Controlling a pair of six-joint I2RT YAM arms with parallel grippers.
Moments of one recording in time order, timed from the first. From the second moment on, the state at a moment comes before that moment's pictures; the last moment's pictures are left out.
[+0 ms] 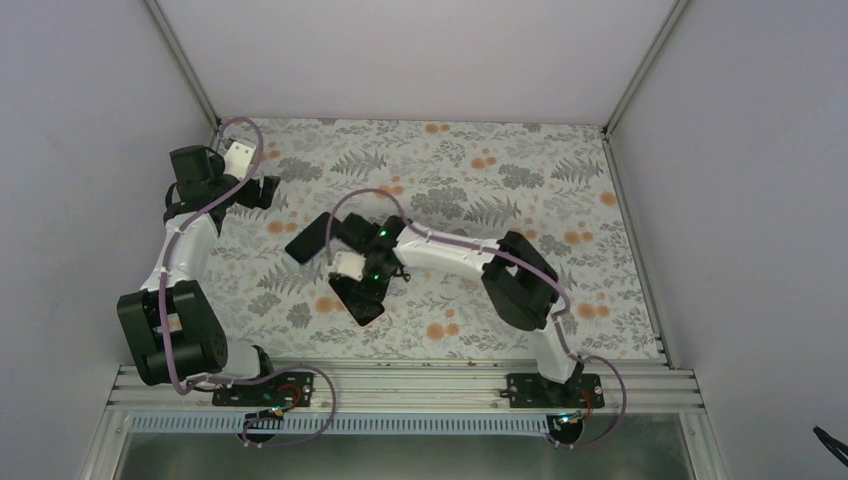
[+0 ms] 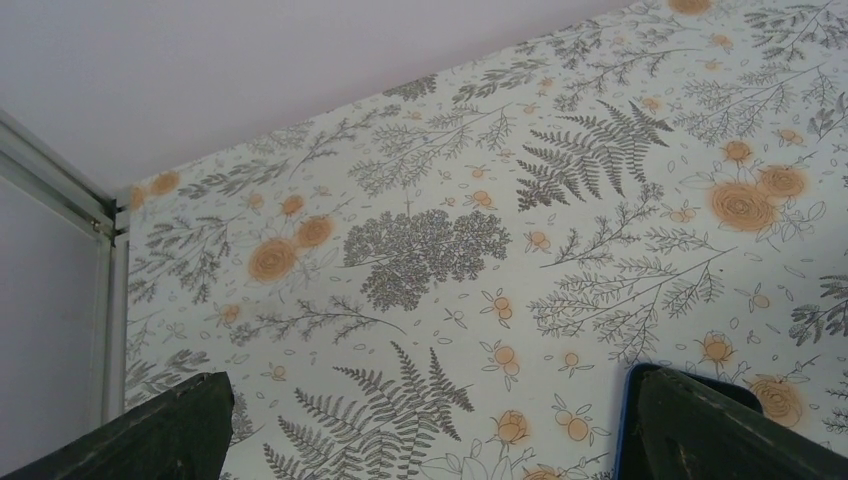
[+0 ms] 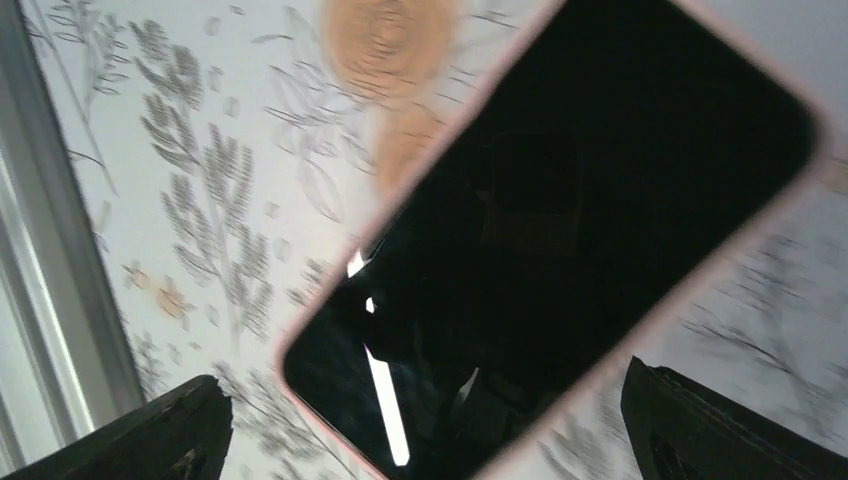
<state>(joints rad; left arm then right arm) 0.27 1.40 0.99 -0.20 0.46 0.43 1.01 2.08 1.62 -0.86 -0.26 -0.29</state>
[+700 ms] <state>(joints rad) 0.27 1.34 0.97 -0.23 0.42 0.43 1.15 2.18 1.66 -0.79 0.03 -0.06</state>
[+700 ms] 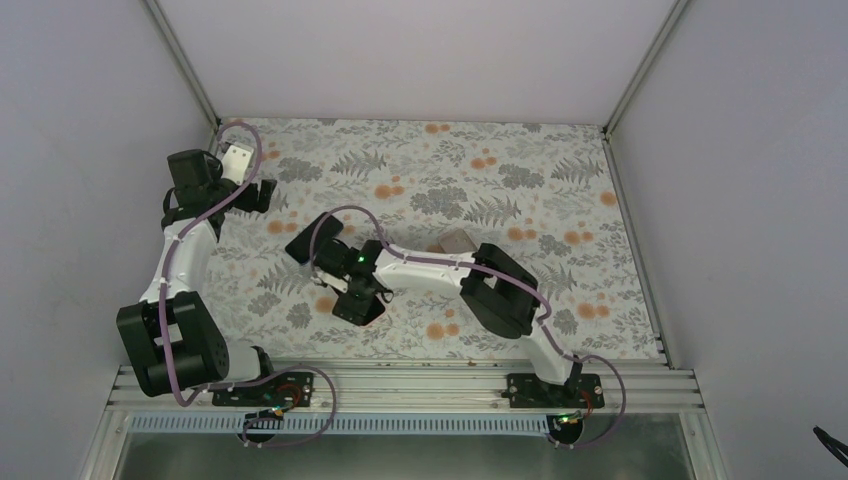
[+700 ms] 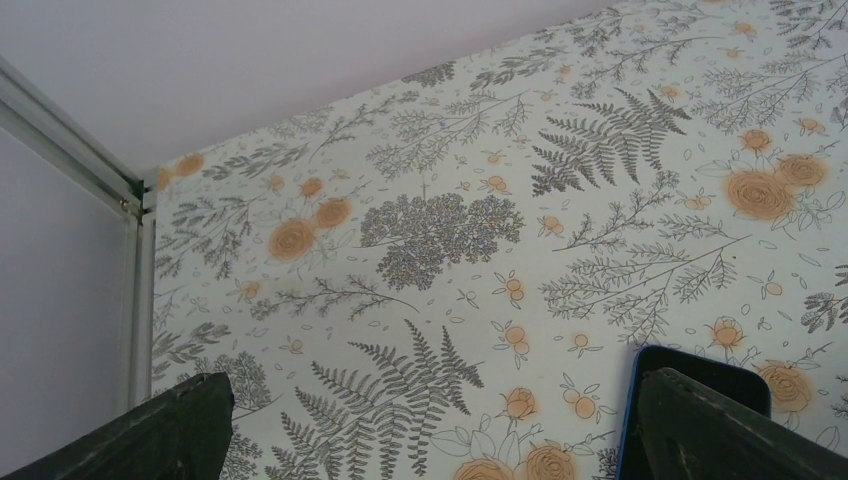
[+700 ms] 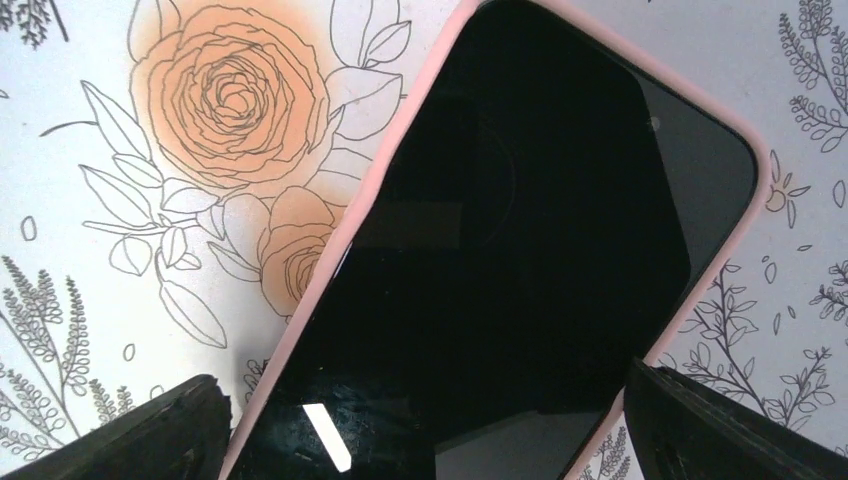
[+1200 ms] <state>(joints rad) 0.29 1.34 0.95 -0.23 0.42 0.43 1.17 2.19 1.66 -0.77 0.15 -0.05</state>
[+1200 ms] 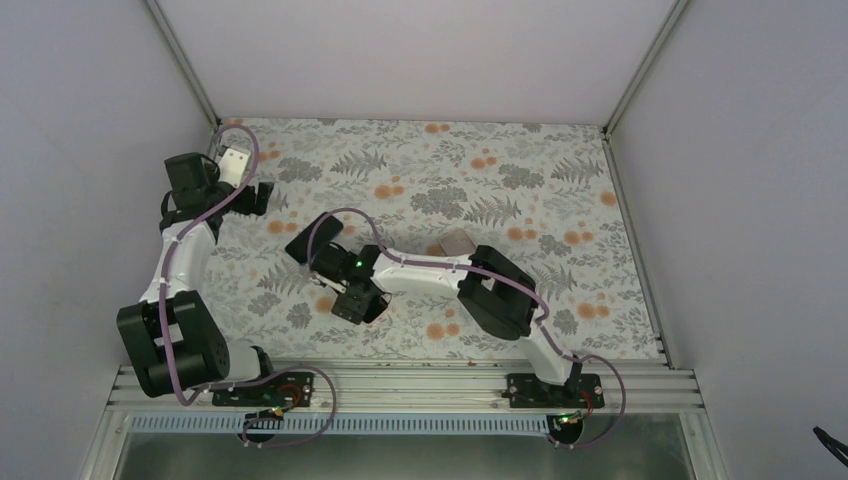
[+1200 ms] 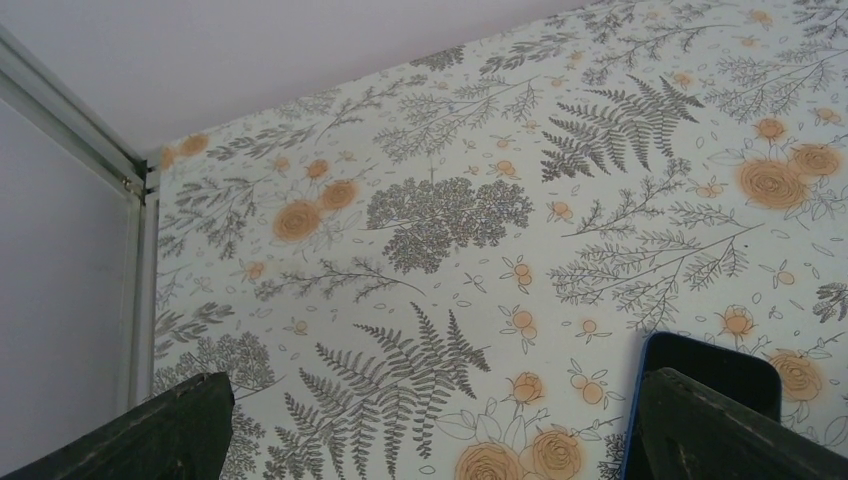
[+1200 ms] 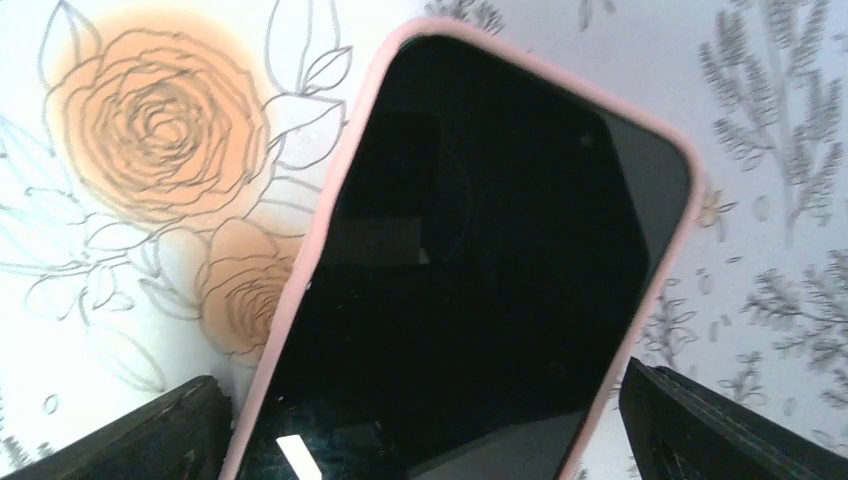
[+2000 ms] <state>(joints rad) 0.32 1.34 0.95 -0.24 0.51 0.44 1.01 2.10 1.48 -0.66 -0.04 -0.18</state>
